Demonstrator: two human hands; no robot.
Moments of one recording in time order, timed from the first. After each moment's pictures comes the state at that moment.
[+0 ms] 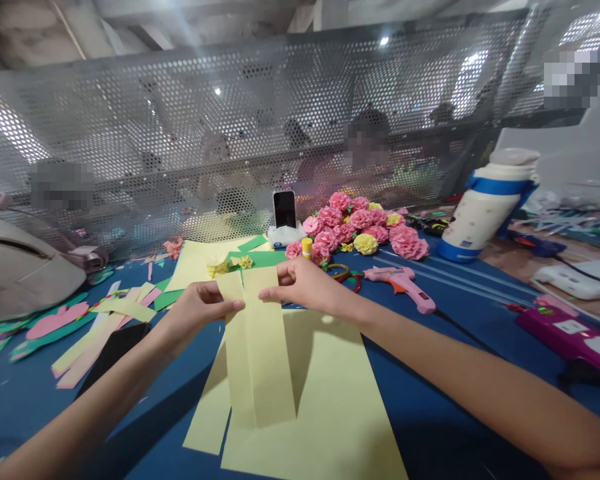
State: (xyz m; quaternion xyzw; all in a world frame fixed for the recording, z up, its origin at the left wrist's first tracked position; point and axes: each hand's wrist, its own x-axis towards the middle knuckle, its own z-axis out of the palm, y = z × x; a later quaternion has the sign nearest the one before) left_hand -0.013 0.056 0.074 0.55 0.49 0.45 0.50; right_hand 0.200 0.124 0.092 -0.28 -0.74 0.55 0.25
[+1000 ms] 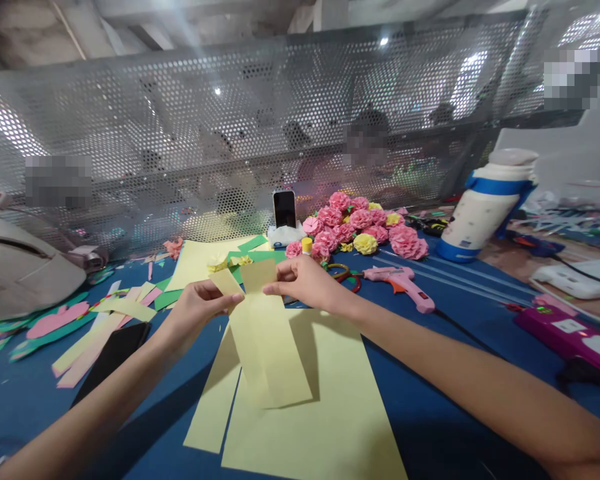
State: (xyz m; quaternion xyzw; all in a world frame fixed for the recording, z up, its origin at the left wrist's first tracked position) left_hand -0.010 0.063 0.063 0.49 0.51 0.52 0.47; right_hand 0.198 0.134 0.080 -0.33 -0.74 0.52 0.29
